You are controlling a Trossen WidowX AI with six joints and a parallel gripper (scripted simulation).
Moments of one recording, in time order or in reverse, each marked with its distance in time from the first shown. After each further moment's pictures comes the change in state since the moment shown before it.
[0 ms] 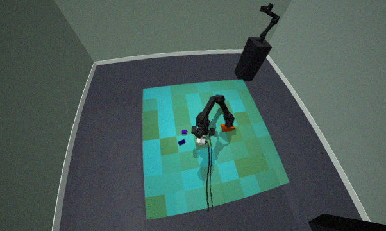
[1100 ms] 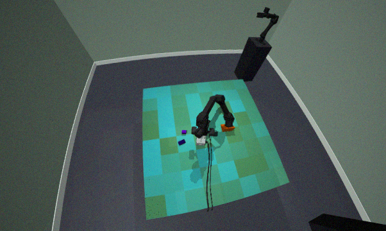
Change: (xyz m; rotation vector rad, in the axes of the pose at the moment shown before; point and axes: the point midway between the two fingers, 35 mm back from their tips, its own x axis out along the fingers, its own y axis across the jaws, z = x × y) arm 0.004 -0.001 -0.002 -0.006 0.020 -0.001
